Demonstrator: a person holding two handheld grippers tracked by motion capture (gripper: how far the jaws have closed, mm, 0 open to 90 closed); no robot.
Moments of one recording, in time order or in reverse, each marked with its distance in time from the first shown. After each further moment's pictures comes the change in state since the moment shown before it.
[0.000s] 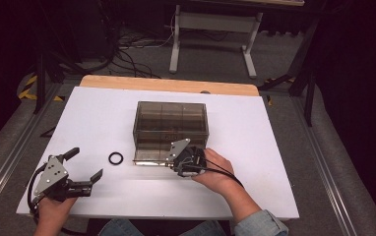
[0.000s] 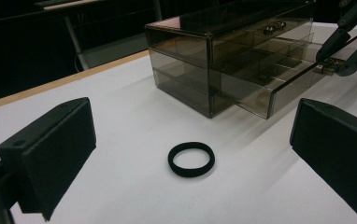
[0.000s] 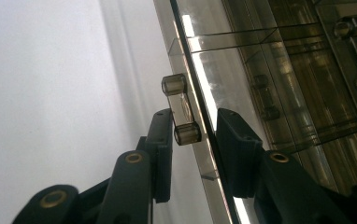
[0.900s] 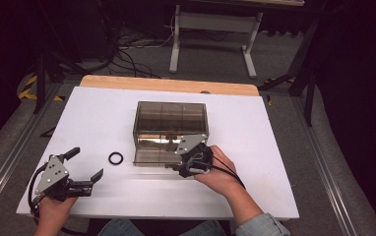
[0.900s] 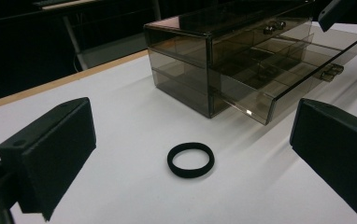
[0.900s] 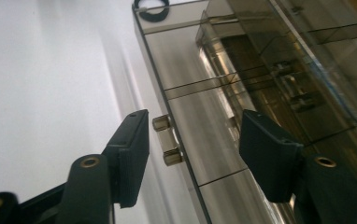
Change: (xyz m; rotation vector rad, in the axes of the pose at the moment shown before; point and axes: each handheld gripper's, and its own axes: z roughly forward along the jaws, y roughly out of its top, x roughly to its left) left arm 0.000 0.000 0.002 0.002 -0.005 0.001; right arm -0.005 -0.007 -0.029 -0.190 -0.017 0.093
